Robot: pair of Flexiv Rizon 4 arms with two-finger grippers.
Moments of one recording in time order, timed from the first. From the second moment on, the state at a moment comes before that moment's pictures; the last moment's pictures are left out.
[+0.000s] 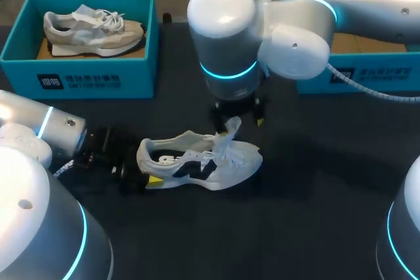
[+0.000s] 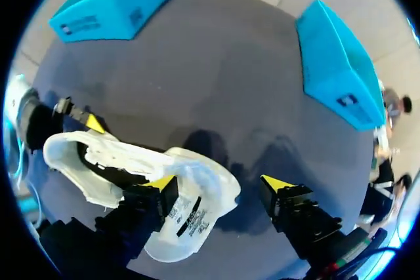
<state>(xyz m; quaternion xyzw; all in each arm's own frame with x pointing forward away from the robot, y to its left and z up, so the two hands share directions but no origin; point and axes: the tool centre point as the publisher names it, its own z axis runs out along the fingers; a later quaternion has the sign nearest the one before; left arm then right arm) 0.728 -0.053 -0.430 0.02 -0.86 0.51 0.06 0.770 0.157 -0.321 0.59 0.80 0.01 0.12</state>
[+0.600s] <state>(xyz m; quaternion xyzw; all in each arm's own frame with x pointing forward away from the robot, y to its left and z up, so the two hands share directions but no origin) 0.728 -0.053 -0.430 0.02 -0.86 0.51 0.06 0.818 0.203 -0.281 0.33 0.94 0.05 0.11</state>
